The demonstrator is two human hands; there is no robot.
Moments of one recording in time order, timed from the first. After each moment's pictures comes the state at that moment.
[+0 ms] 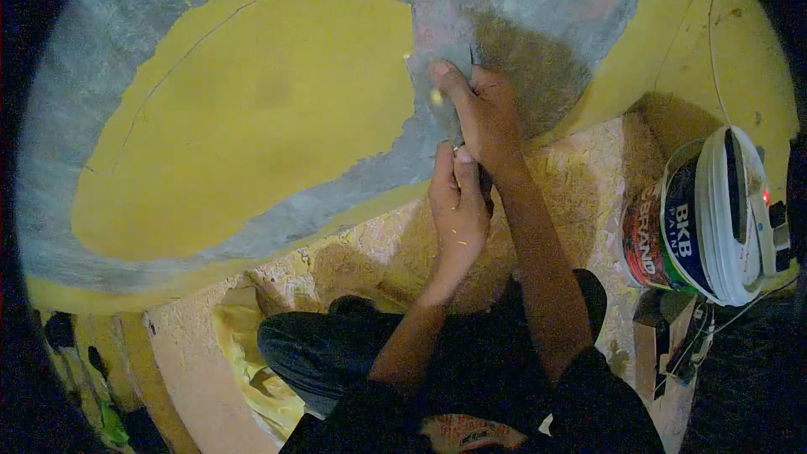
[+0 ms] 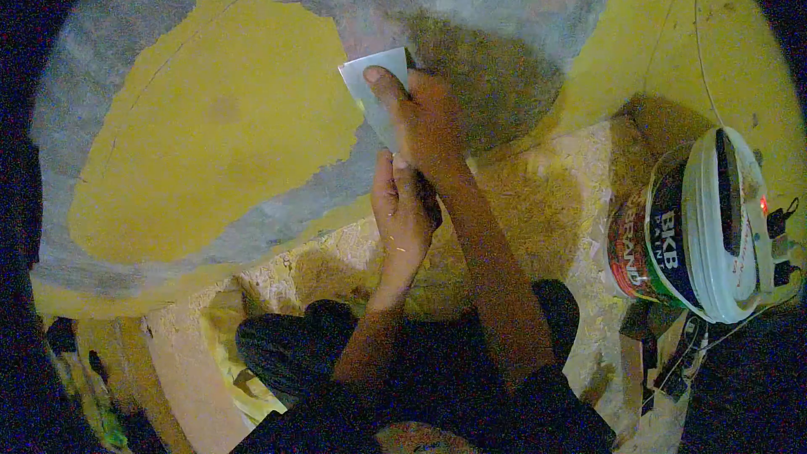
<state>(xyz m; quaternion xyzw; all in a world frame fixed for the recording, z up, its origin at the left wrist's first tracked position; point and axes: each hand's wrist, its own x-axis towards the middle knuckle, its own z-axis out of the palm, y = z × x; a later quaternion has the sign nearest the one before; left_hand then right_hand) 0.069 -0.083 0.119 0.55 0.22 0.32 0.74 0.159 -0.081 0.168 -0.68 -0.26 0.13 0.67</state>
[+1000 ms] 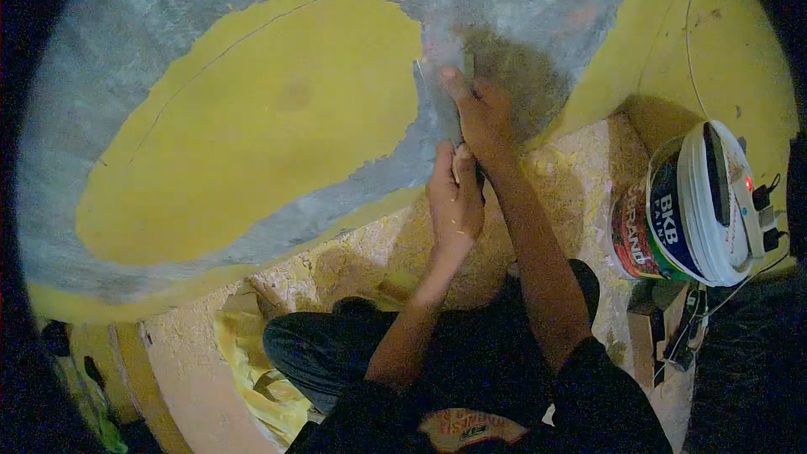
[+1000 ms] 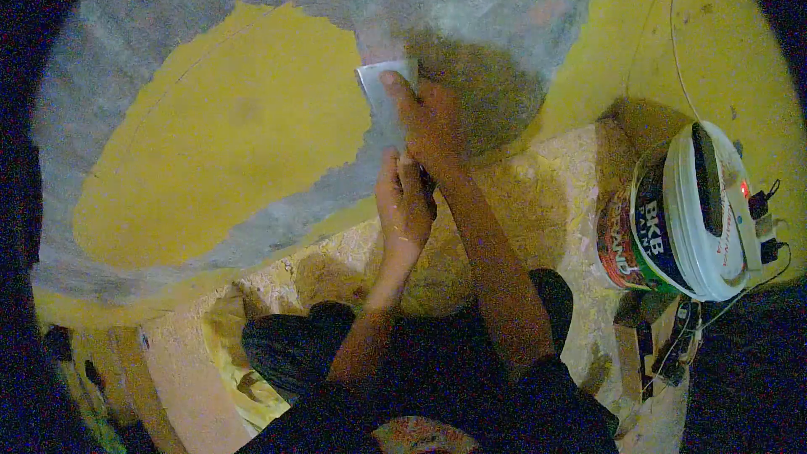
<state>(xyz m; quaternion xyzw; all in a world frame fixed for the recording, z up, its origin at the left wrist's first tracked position) 0.062 -0.077 0.120 0.65 0.23 0.31 0.66 0.152 -0.085 0.178 -0.72 -0.22 0.10 0.65</state>
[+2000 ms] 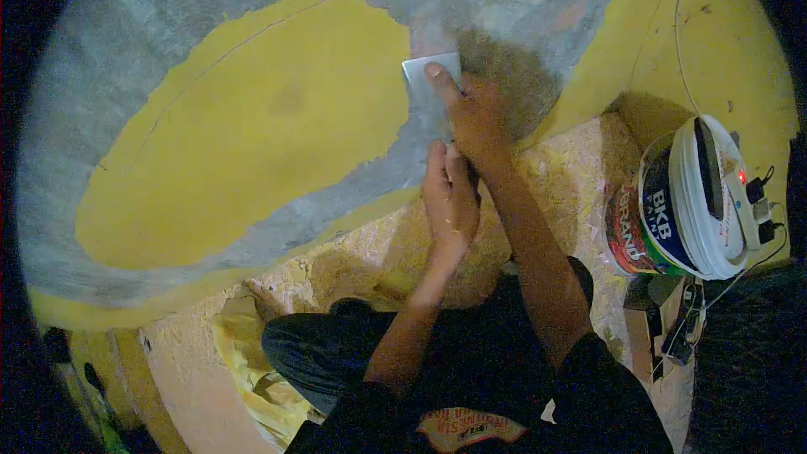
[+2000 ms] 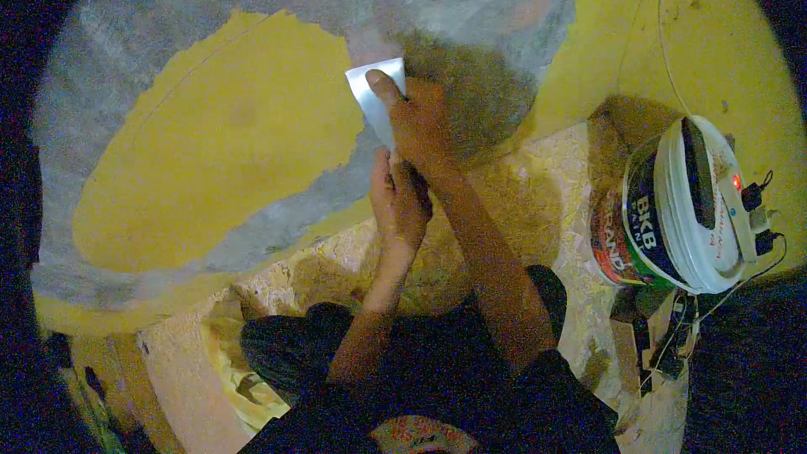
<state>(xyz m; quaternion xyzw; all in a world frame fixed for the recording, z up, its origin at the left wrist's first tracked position) 0.064 -0.079 0.127 0.62 0.21 0.32 0.69 0.154 -0.080 0.180 -0.70 -0.24 0.07 0.67</state>
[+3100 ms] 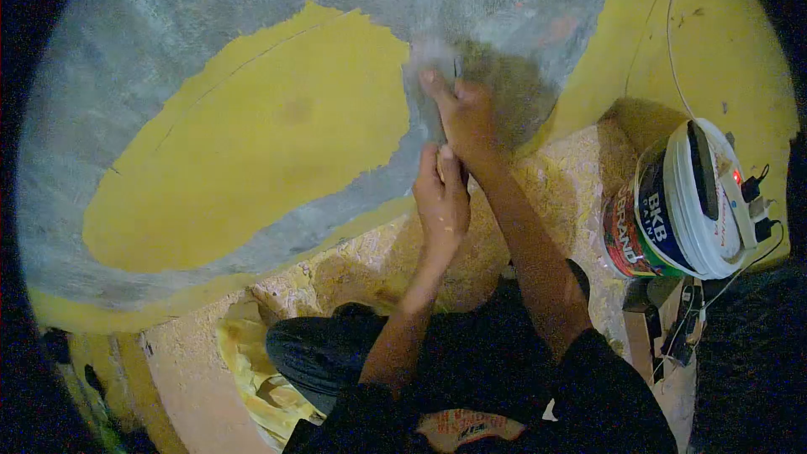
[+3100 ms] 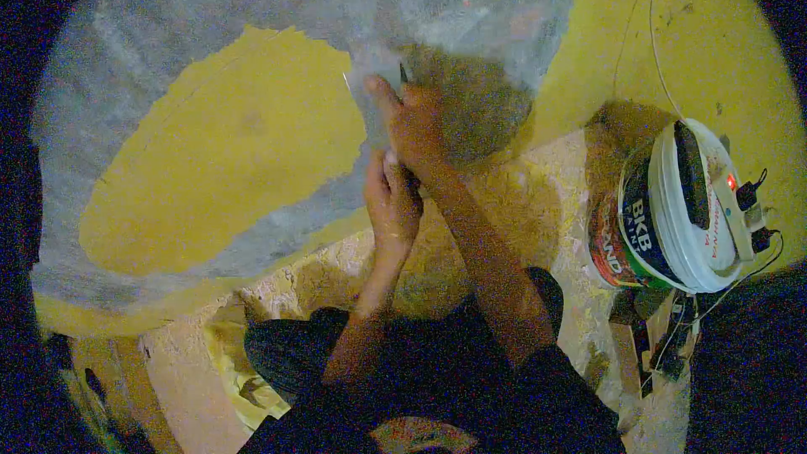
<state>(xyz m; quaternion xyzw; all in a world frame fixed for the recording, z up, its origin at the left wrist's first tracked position) 0.070 -0.069 0.130 0.65 0.20 0.36 0.64 0.153 -0.071 0.185 -0.66 -0.25 -0.03 0.71</state>
